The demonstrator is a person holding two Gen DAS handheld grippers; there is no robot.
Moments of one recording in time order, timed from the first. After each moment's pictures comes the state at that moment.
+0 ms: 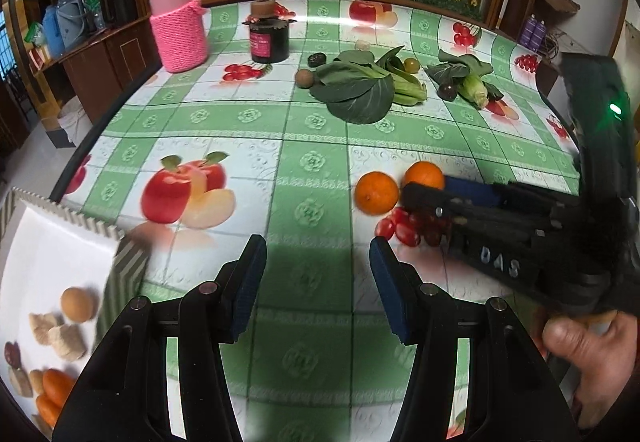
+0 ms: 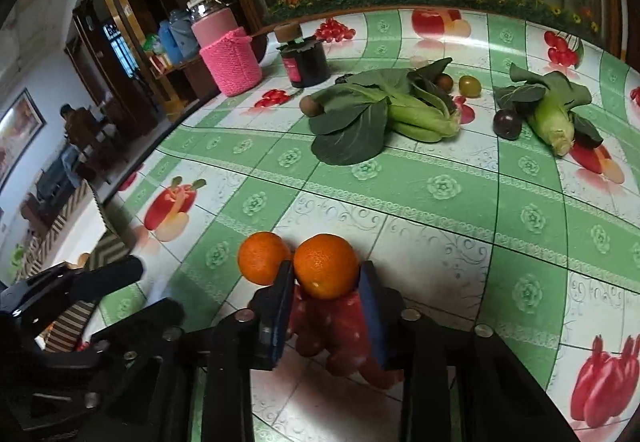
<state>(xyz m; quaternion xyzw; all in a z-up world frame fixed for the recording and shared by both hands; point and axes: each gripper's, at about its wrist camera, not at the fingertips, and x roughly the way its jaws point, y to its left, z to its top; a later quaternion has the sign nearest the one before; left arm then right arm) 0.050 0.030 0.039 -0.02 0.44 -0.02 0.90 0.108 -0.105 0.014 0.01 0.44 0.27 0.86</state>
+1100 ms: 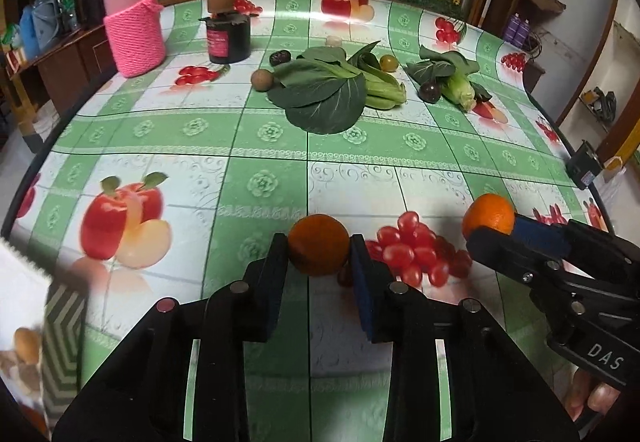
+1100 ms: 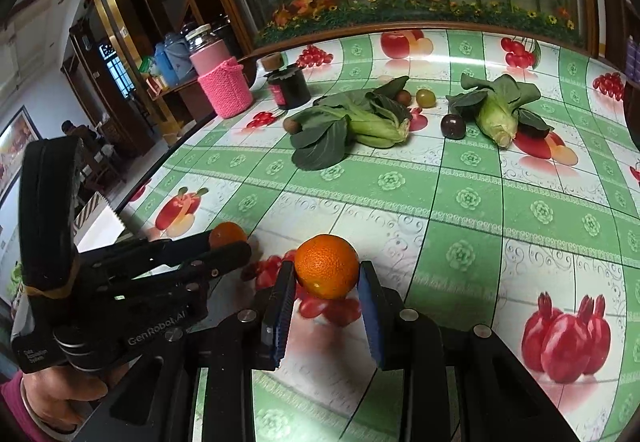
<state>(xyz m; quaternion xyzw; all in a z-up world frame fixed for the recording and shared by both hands) 0.081 0.013 0.025 -0.03 0.44 -0.05 0.90 0.073 -0.145 0.037 0.03 0.41 0.26 0.87</state>
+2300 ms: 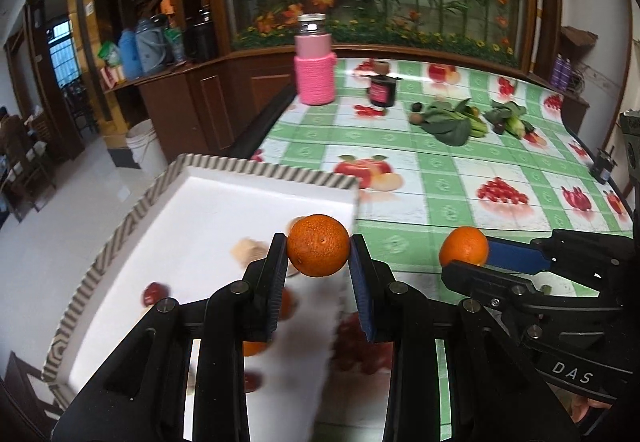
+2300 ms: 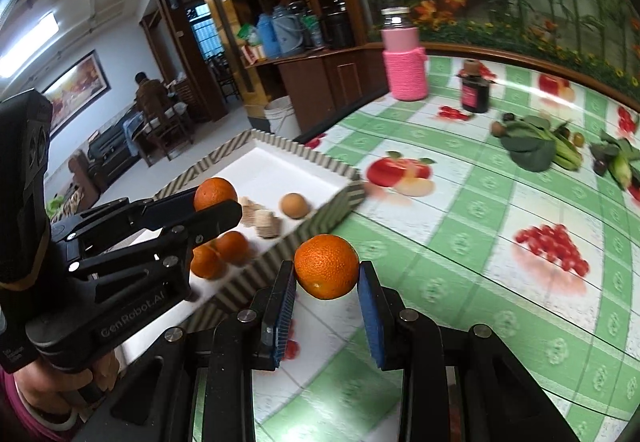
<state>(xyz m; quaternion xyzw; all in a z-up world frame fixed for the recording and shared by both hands) -0.103 0.155 0.084 0.00 0.34 0.08 0.94 -0.067 0.024 0.069 -0.03 0.38 0.38 0.84</state>
